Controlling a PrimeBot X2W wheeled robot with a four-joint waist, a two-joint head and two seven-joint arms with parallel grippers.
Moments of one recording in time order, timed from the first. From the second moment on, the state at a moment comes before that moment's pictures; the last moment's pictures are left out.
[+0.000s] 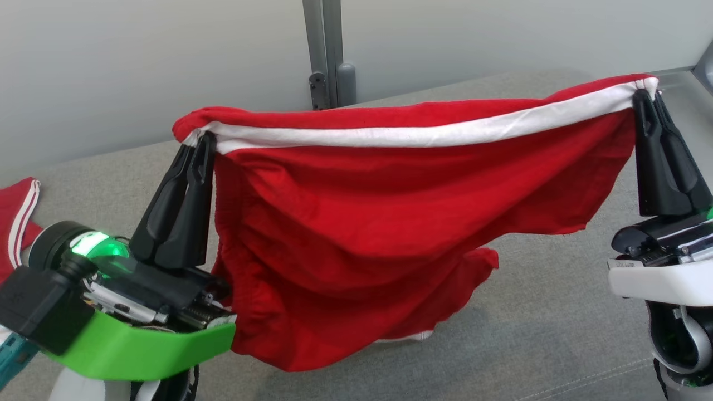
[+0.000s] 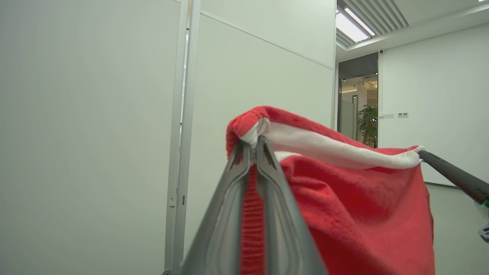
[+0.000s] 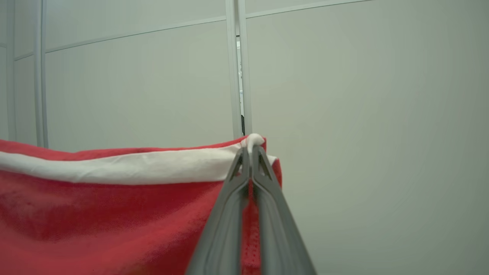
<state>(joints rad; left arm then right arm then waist) -0.16 0.23 -0.23 -0.47 -0.50 -0.11 -0.08 -0.15 -0.22 0.01 -0.46 0.39 0.13 -0.04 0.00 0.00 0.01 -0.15</state>
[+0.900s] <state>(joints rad) -1.13 0.31 -0.28 0.40 -0.52 -0.13 -0.05 -1.11 -0.12 0.25 0.42 0.37 0.13 -0.24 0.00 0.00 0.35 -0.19</state>
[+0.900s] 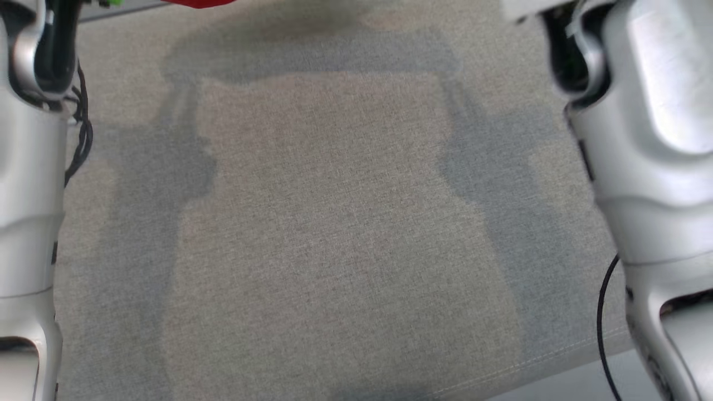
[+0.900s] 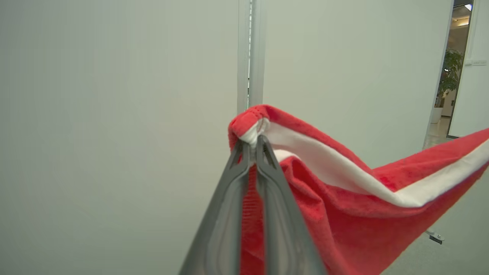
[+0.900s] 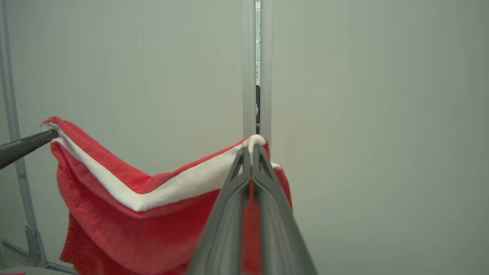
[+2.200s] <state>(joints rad) 0.06 0.17 -0.16 -0.13 -0.61 -0.09 -0.26 -0.04 -0.13 0.10 -0.12 0.42 0.13 -0.22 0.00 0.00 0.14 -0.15</state>
